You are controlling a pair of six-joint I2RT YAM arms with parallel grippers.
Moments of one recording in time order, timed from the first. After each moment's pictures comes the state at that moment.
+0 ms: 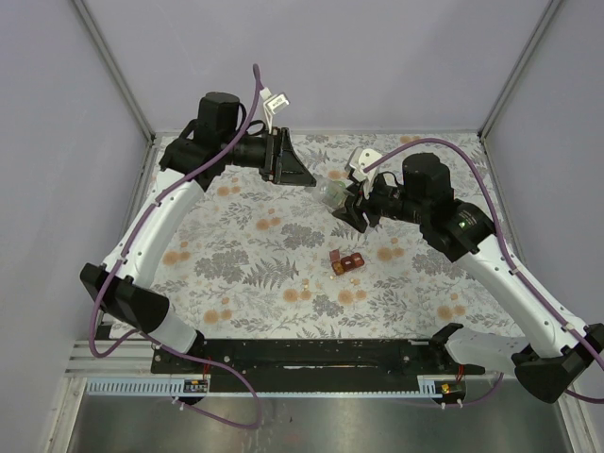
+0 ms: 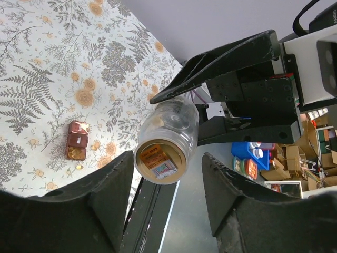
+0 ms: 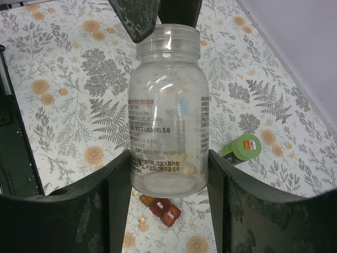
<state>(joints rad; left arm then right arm) -0.44 1.55 1.78 -0.72 0.99 -0.37 0.63 1.14 1.30 -0.50 -0.40 -0.30</state>
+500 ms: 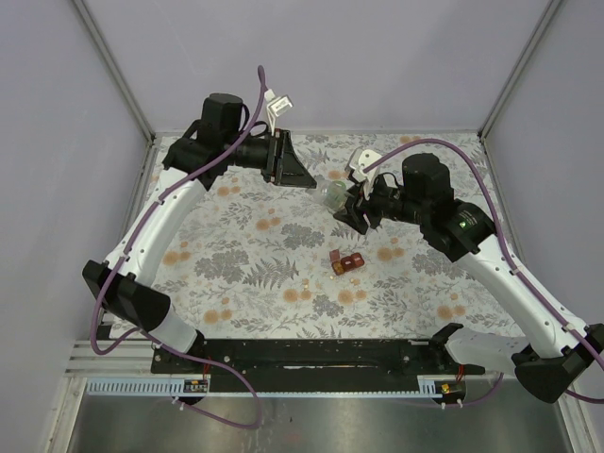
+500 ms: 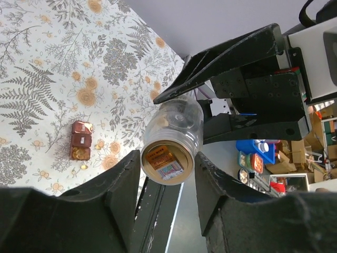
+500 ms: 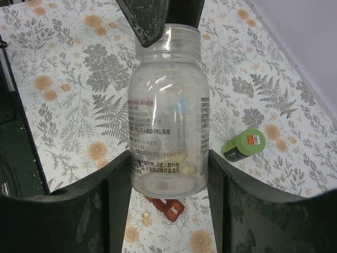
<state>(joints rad) -0.44 1.56 1.77 -0.72 0.99 -0.34 0.63 1.14 1.30 -0.53 -0.40 -0.30</state>
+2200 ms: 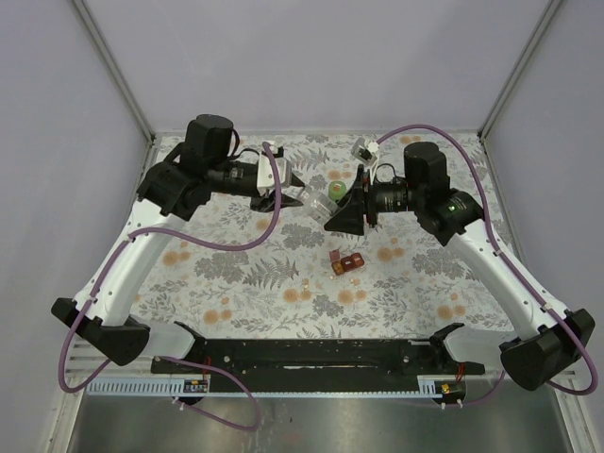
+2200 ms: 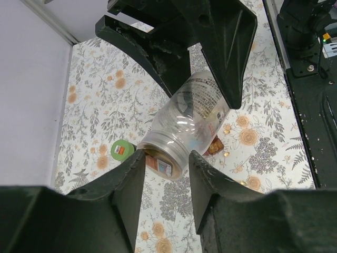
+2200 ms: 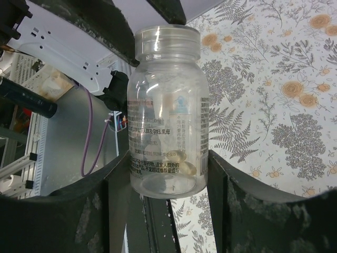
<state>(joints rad) -0.55 1.35 1.69 -0.87 0.89 0.80 0.50 1.22 1.27 -0.41 -0.93 0.16</state>
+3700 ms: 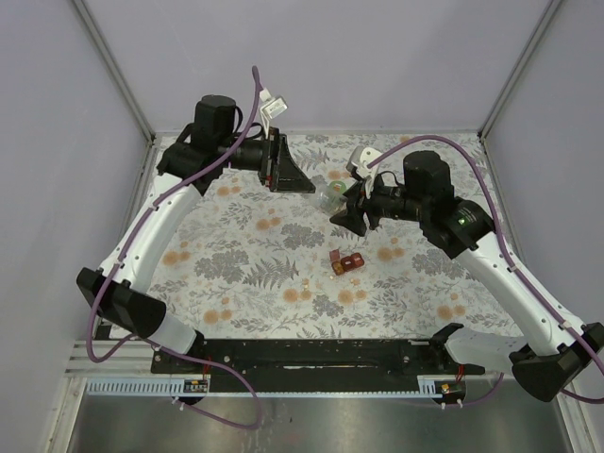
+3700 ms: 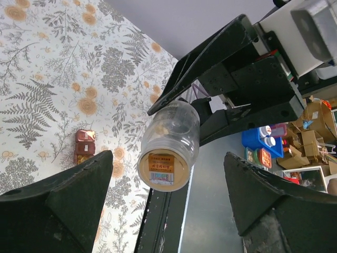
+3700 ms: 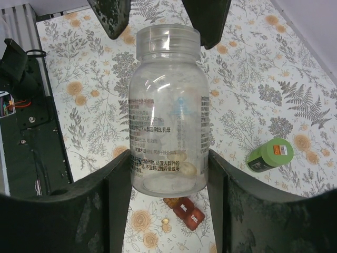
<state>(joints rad) -0.42 1.51 1.73 -0.66 1.04 -0.27 0.60 1.15 1.31 -0.52 -0.54 -0.24</state>
